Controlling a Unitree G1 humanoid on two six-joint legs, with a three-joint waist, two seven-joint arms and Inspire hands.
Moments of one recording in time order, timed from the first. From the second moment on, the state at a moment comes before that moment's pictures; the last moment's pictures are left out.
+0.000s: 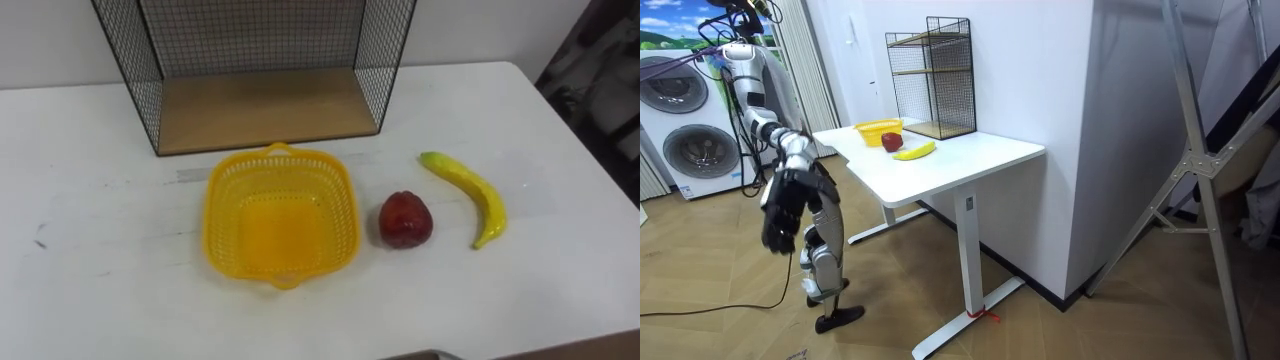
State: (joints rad) left arm 0.30 0.22 0.25 0.96 0.32 0.05 0.10; right arm 0.06 -0.36 -0.77 0.26 0.42 -0.12 -1.01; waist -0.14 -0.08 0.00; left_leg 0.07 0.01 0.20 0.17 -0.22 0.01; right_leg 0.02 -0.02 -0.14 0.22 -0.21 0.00
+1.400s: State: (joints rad) left arm 0.31 0.23 0.08 1.00 0.37 0.04 0.10; right arm 0.05 -0.40 -0.24 0.04 0.04 -0.07 0.00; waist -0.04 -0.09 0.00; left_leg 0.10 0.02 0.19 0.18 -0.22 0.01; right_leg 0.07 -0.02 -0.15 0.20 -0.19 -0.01
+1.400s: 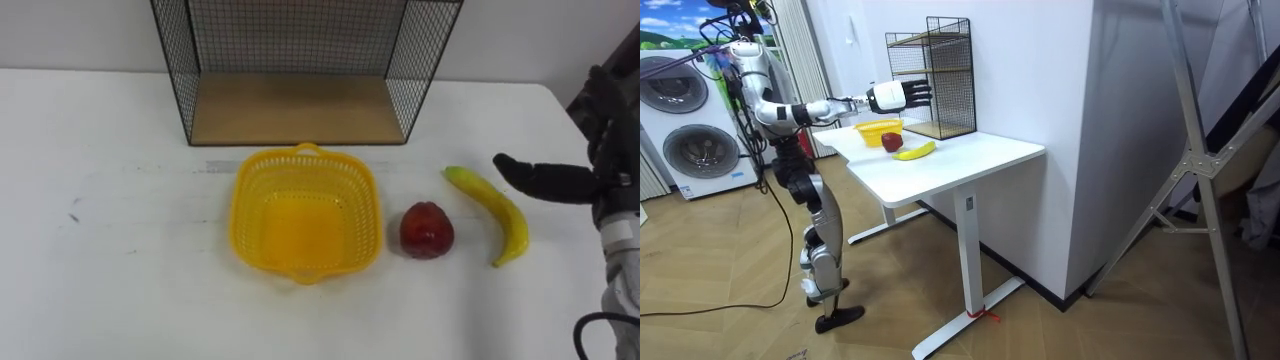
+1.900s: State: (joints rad) left arm 0.30 0.23 0.07 1.00 0.37 0.04 0.10; right arm 0.05 -0.40 -0.16 0.08 -0.01 -0.07 0.11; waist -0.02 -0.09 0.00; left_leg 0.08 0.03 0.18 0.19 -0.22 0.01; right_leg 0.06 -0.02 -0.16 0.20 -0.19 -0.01
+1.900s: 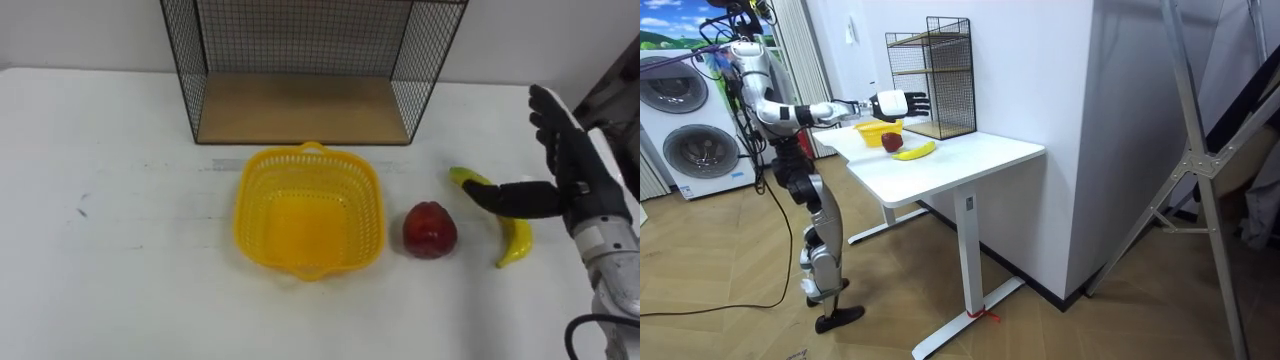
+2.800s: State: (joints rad) left arm 0.26 0.26 0.05 1.04 0.36 0.03 0.10; right arm 0.04 -0.42 -0.06 0.08 -0.13 -0.07 0.19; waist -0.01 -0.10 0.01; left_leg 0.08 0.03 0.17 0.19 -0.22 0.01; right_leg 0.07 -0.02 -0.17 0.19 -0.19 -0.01
